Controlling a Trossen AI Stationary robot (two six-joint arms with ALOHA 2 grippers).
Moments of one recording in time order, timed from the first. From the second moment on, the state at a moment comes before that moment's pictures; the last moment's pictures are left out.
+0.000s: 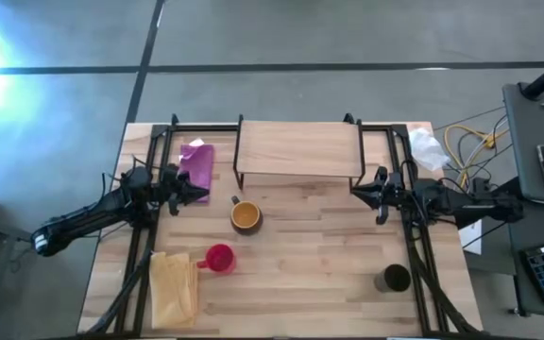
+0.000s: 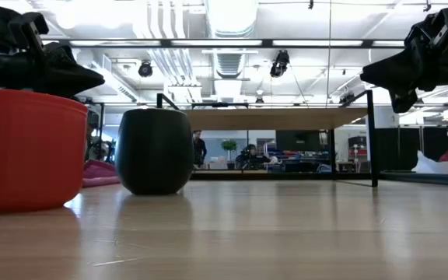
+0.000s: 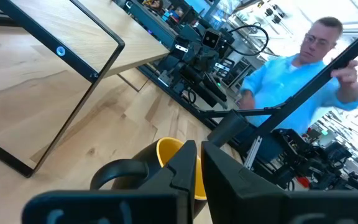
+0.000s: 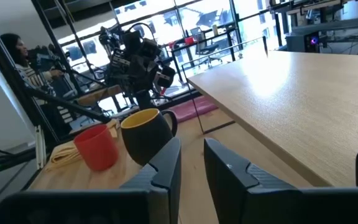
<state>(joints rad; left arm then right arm) 0.44 0.12 0.04 -0.01 0.41 -0.67 0.00 0.03 0.03 0.00 0.18 0.31</state>
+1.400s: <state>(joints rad) 0.44 0.12 0.04 -0.01 0.41 -0.67 0.00 0.04 0.03 0.21 0.36 1.06</state>
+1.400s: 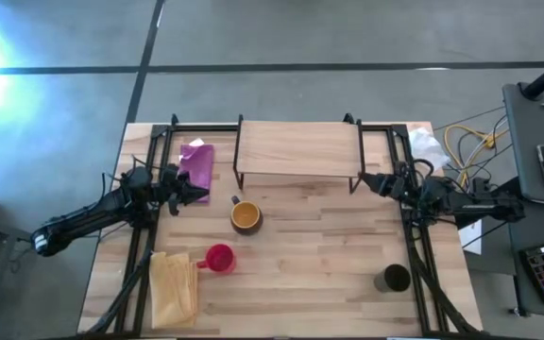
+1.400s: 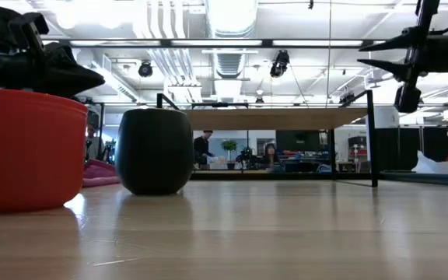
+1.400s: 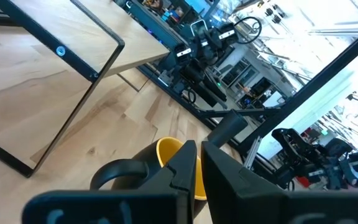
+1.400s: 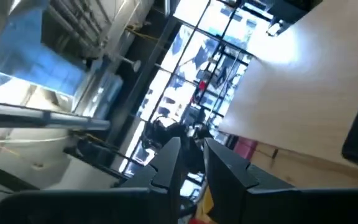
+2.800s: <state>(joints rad) 0.44 0.12 0.04 -0.01 0.41 -0.67 0.24 1.11 1.58 -1.57 -0.13 1.10</state>
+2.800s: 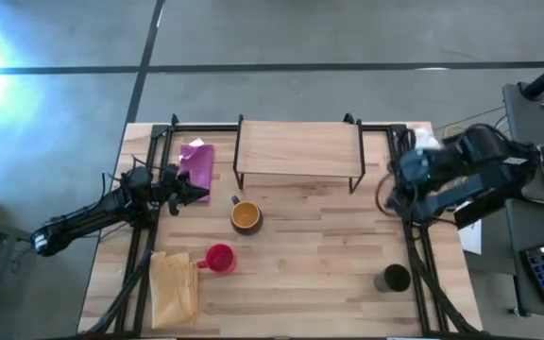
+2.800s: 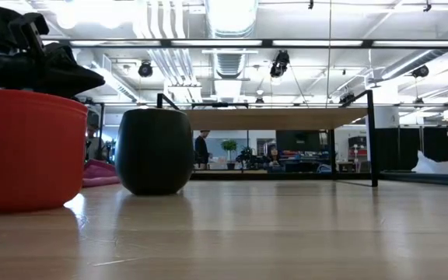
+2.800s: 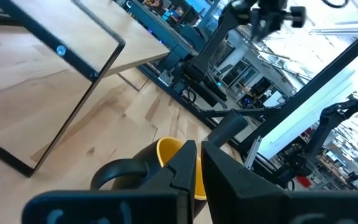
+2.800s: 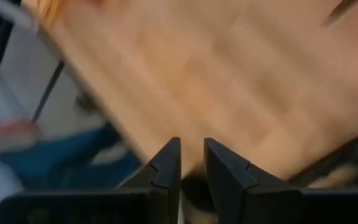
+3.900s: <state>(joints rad) 0.44 0.12 0.04 -0.01 0.41 -0.67 0.98 1.36 1.21 -1.45 -0.09 2.22</state>
